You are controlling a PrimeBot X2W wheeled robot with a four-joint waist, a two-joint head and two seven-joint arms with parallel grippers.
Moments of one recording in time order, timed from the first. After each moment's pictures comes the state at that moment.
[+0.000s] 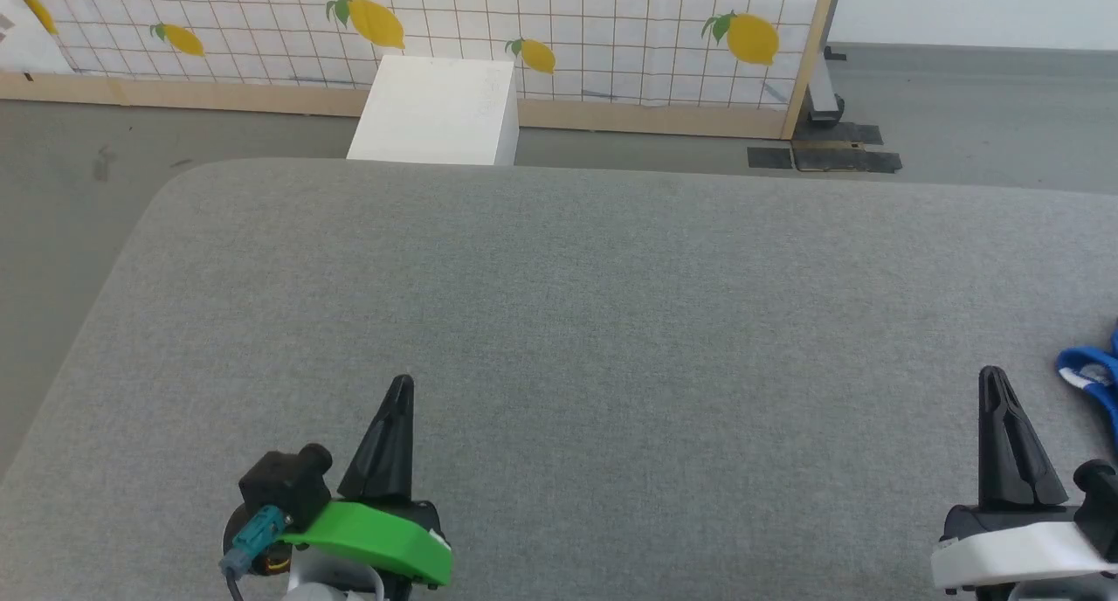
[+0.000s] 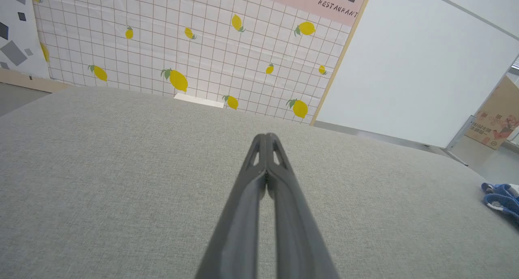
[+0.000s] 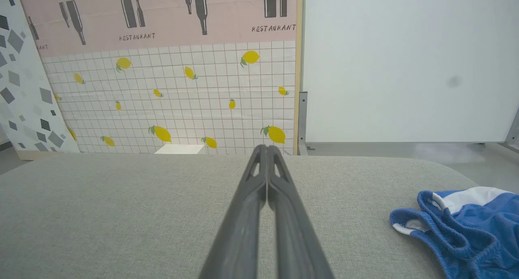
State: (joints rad) left arm -0.03 0.06 -0.15 0.15 -0.34 -0.12 -0.26; right arm 0.09 -0.05 -0.17 0.00 0.10 0.13 -0.26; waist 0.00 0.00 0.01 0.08
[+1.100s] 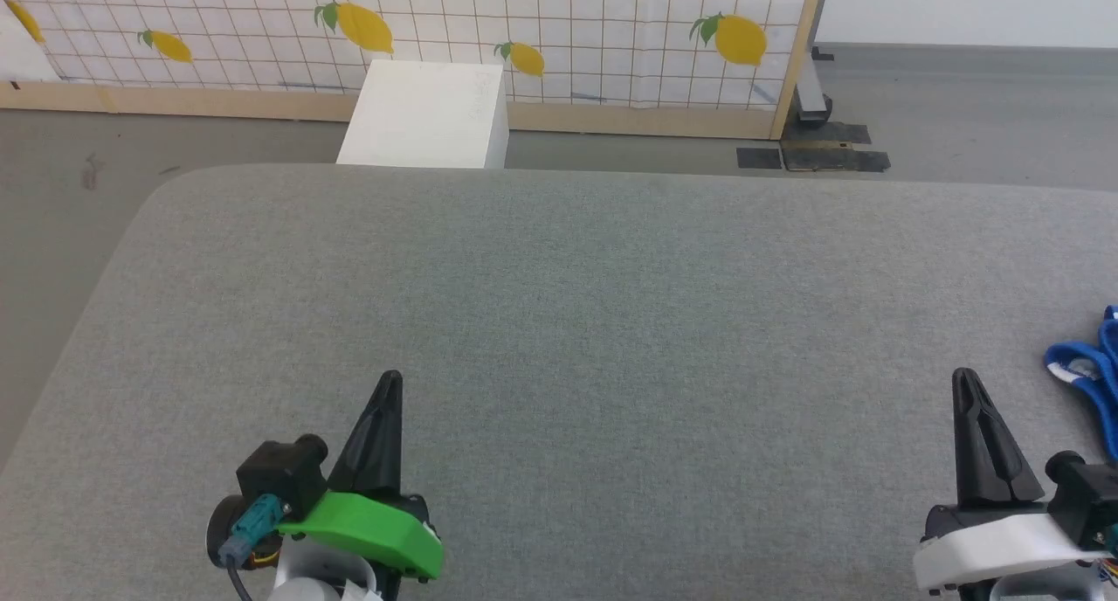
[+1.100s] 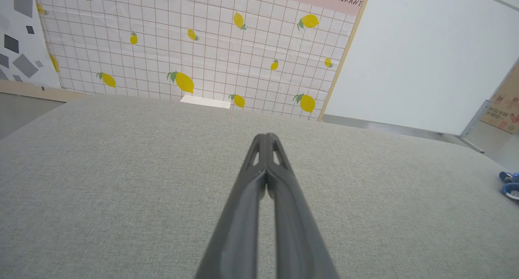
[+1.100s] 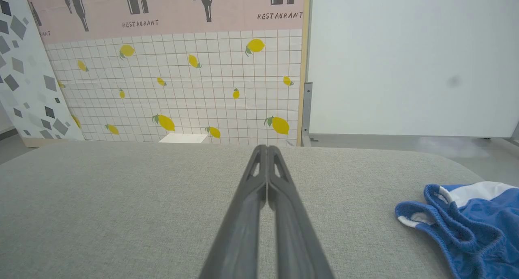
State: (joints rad) left arm -0.03 0.06 -0.12 0.12 -0.28 -0.10 -0.20; right arm 0.08 -0.05 -0.13 0.00 0.09 0.13 -0.21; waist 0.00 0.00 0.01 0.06
